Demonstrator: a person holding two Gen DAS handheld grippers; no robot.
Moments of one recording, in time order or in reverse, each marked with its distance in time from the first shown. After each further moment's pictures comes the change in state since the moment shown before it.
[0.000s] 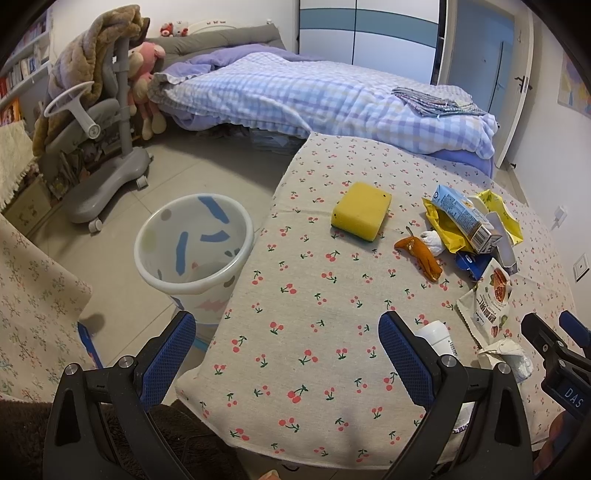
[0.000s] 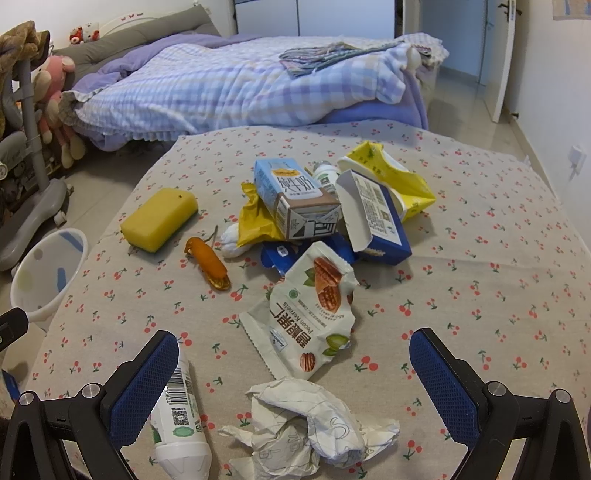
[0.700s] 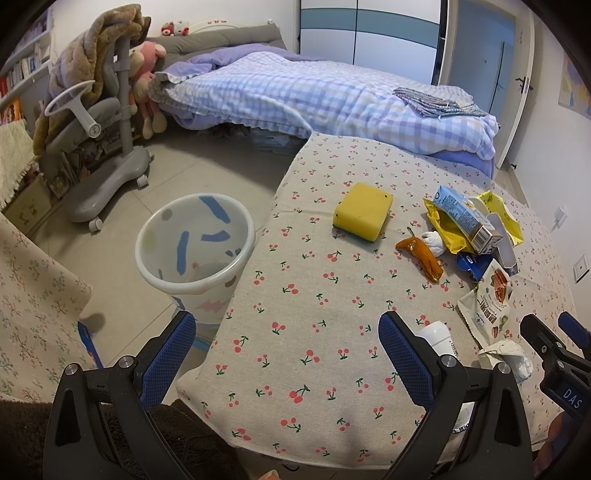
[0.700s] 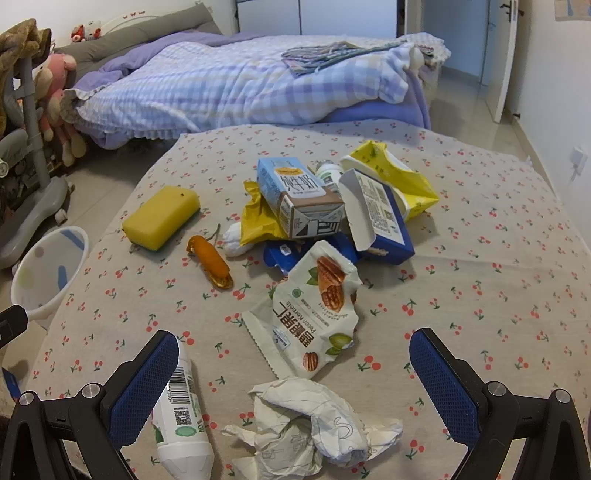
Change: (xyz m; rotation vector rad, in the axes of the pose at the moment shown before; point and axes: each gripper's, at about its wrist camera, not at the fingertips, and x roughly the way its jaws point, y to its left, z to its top) left arm 0.001 -0.001 0.000 0.001 -0.001 -0.002; right arm 0.000 0.004 -0.001 -0.004 0.003 0.003
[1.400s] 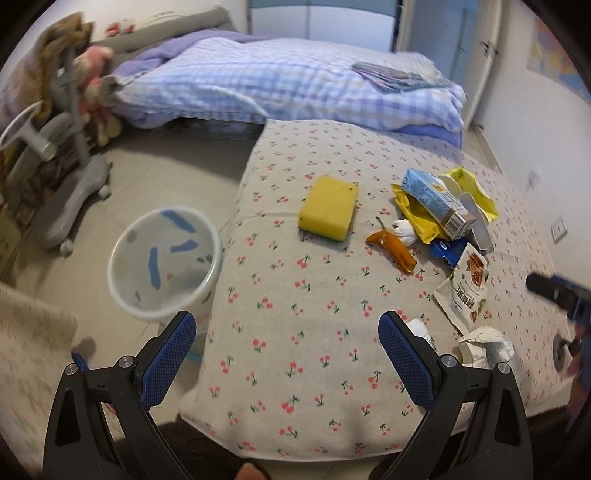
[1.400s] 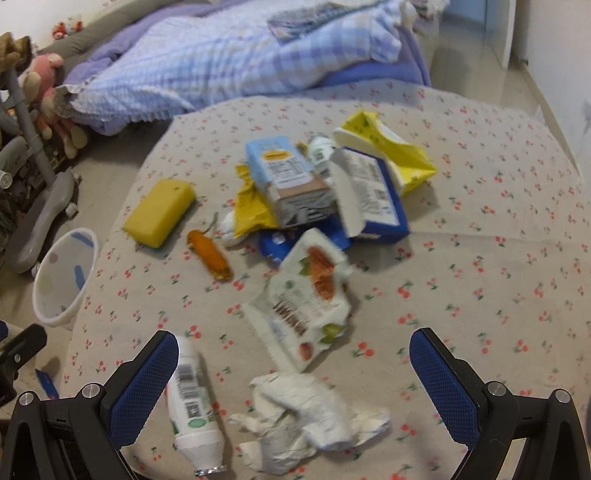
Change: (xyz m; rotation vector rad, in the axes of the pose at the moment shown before) left arm 0.011 -0.013 0.047 0.164 0.124 -0.124; right arm 0.007 -0.038 0.047 0.093 0.204 0.064
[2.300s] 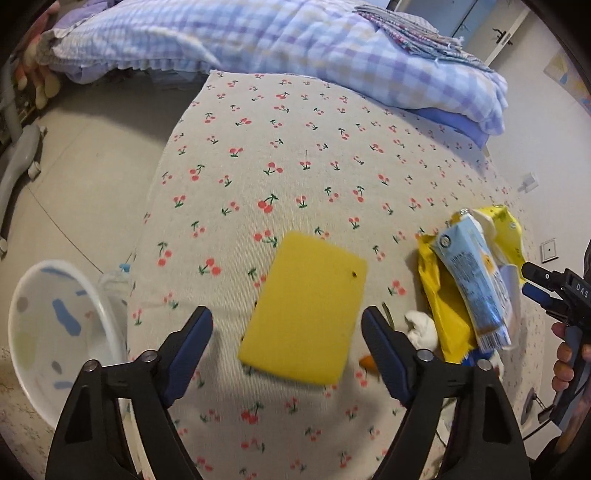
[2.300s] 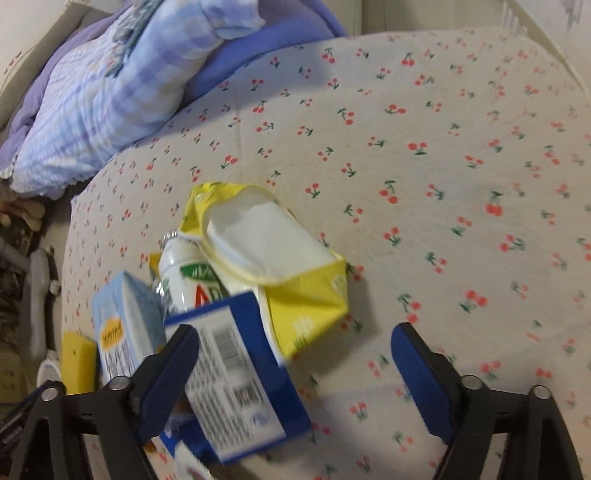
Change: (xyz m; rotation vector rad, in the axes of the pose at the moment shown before) left arm 0.170 -0.015 0.123 -0.058 0.236 -0.177; right arm 0.123 -0.127 0.120 0.337 0.168 0.085
